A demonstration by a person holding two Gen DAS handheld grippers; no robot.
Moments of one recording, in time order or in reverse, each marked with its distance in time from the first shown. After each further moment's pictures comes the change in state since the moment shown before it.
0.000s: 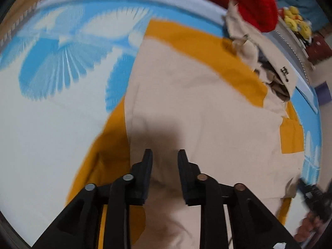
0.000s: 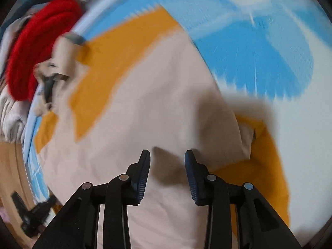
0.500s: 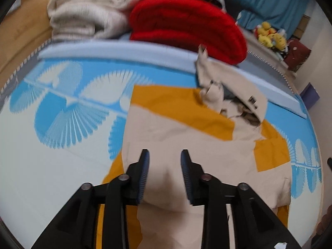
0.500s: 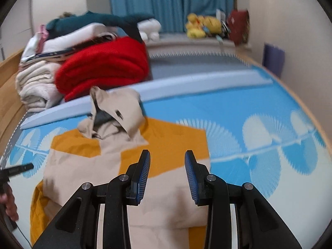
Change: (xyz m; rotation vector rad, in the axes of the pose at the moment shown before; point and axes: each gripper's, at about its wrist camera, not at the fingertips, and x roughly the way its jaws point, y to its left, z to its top) left arm -0.089 -0.039 0.003 0.115 -0.313 -0.021; right arm -0.149 0.089 -0.017 -0.490 -0.556 -0.040
